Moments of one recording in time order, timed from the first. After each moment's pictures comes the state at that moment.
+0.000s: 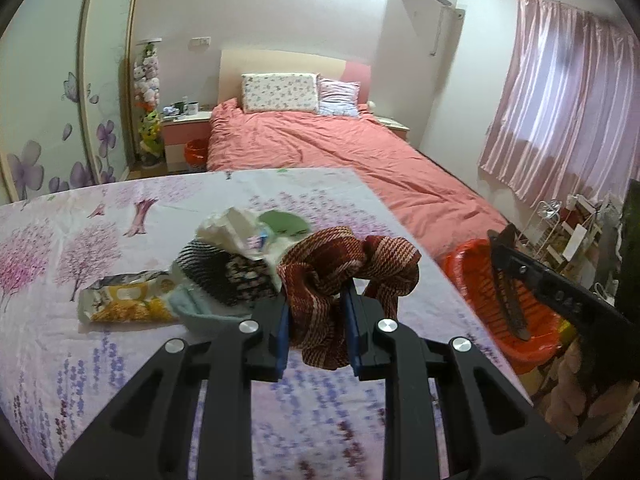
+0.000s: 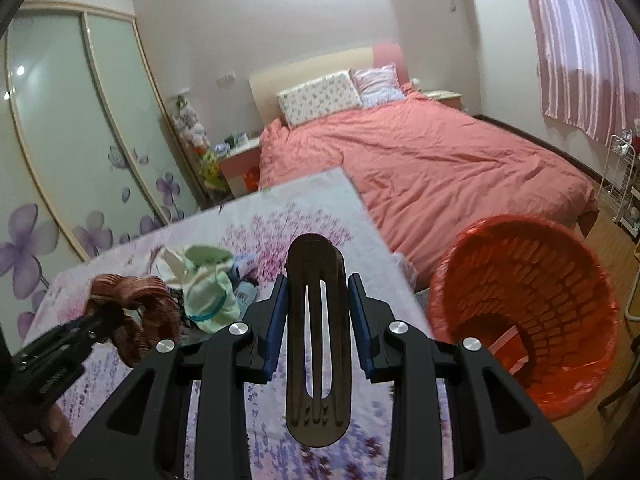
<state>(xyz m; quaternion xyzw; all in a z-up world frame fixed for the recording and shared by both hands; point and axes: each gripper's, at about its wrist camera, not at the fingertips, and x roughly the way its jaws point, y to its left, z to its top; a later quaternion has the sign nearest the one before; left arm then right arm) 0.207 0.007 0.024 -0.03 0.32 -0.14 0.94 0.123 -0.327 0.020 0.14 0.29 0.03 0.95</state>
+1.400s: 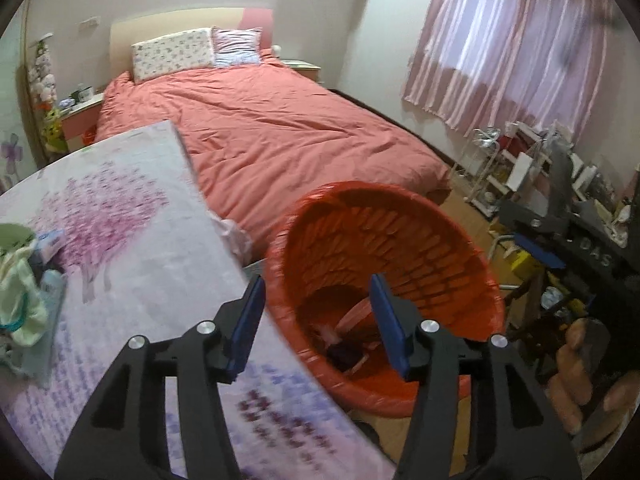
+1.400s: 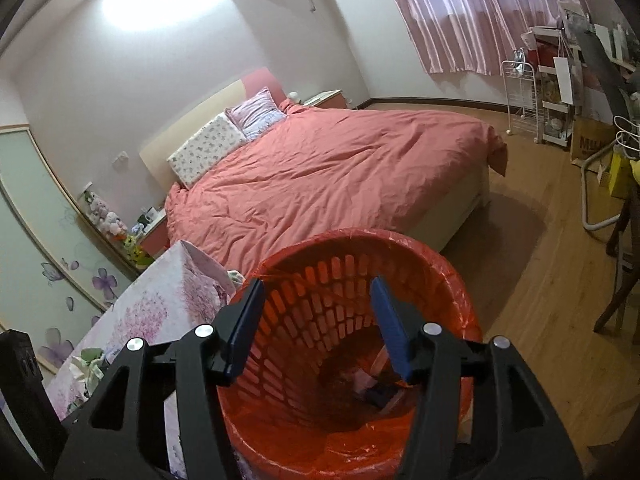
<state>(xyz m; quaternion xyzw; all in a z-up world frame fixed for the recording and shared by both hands) 0.251 -0.232 -0.043 0.03 0.39 -0.27 0.88 0.109 -0.508 -0.030 0.27 0.27 -0.13 0.91</state>
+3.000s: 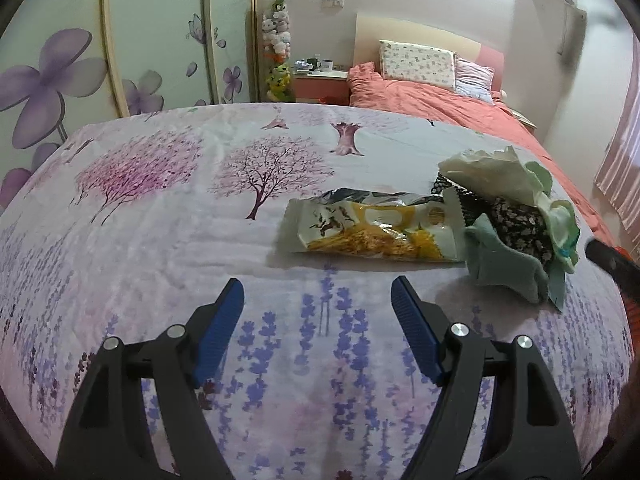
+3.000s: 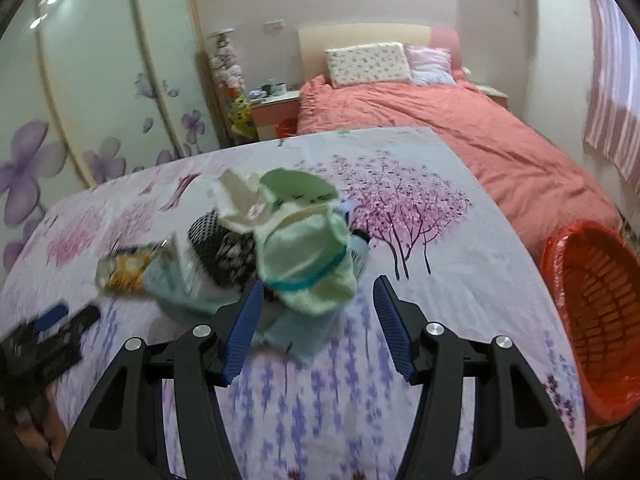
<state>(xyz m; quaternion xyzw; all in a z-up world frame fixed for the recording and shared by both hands) 0.213 0.181 -0.055 -0.05 0.38 0.09 0.92 0.188 -0.191 -0.029 0.07 0.37 0.08 0.92</state>
